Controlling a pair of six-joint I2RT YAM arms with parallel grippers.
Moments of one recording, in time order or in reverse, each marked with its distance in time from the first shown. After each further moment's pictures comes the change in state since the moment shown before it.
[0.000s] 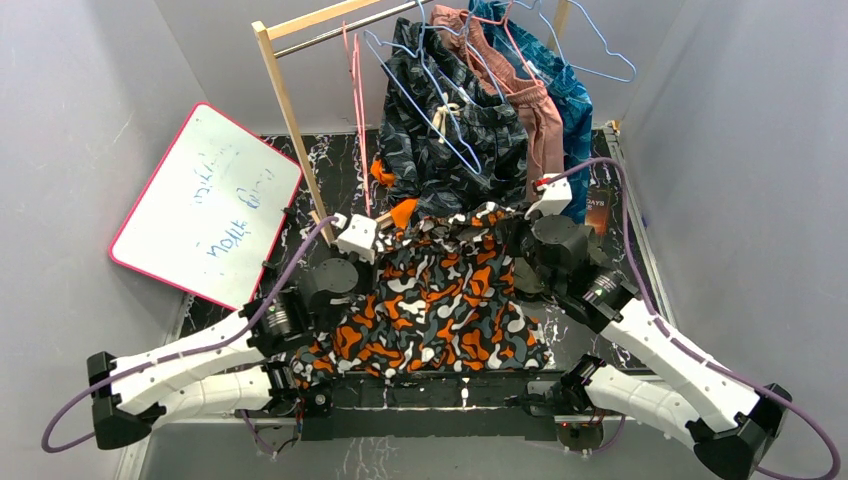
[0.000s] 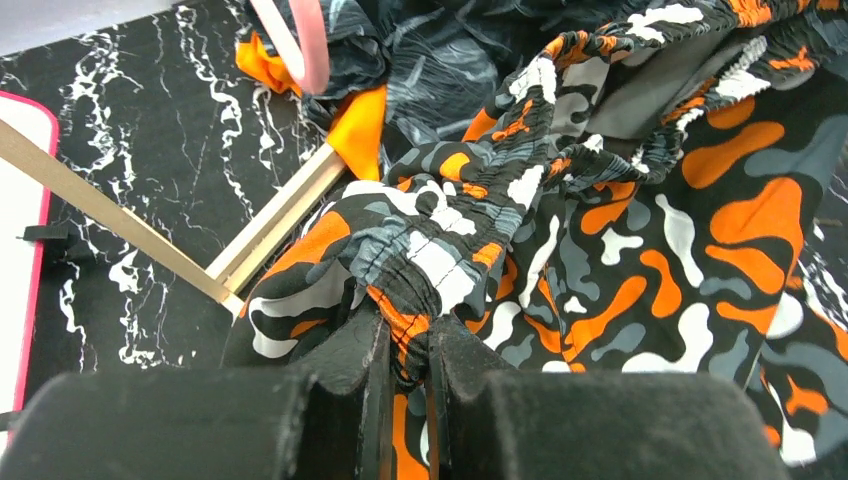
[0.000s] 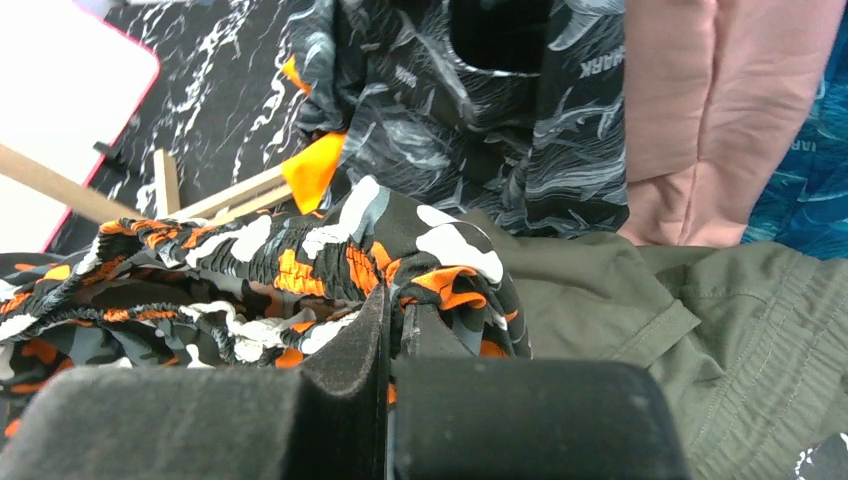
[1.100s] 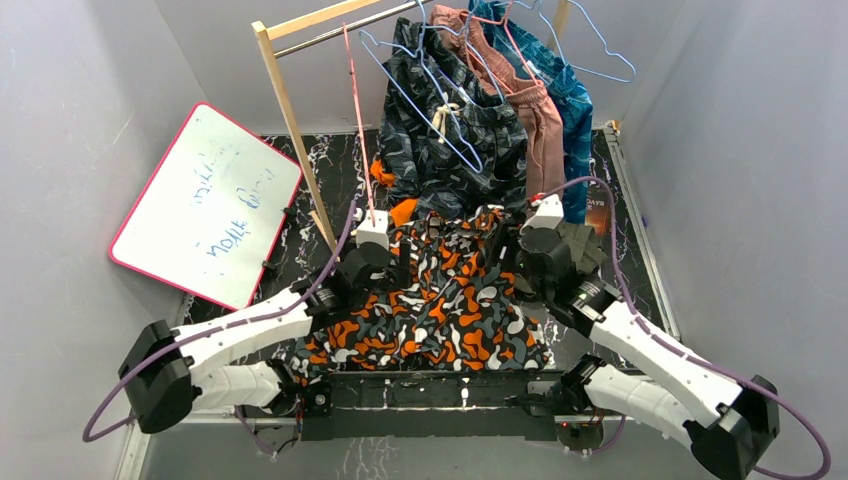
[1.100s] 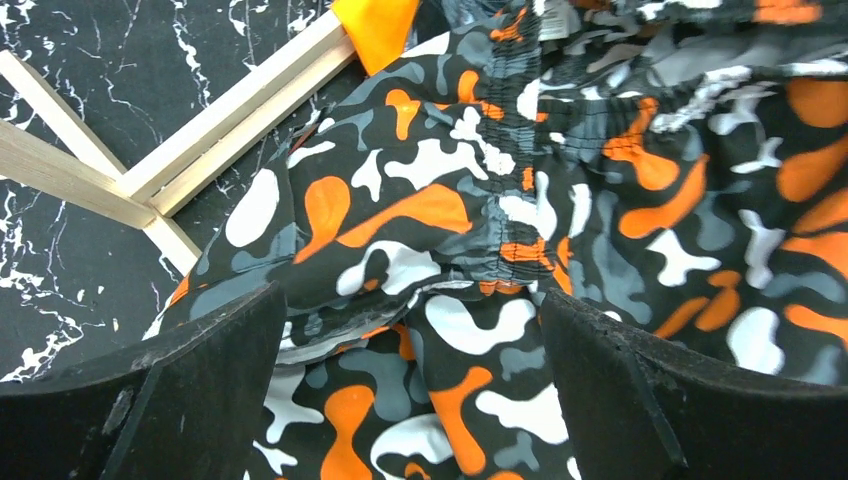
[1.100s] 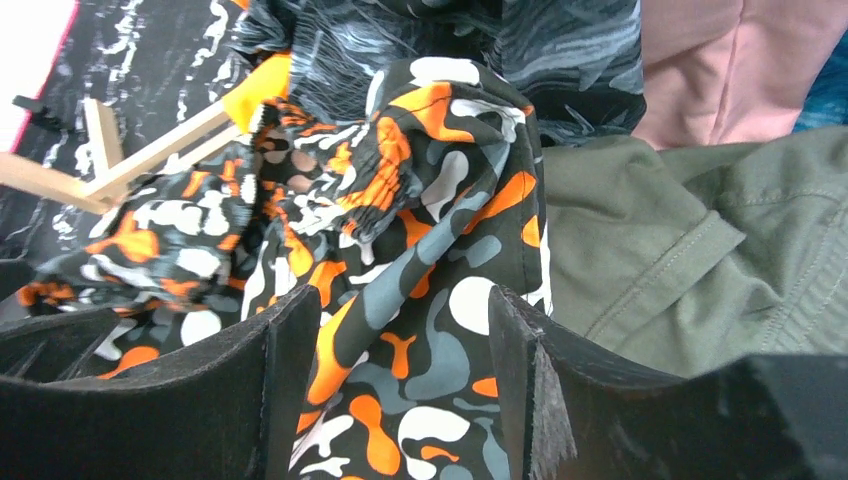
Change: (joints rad) left arm 0.193 0.335 -0.111 0.204 0.078 -0.210; right arm -0.024 0.046 -0.190 0.102 0.016 0.136
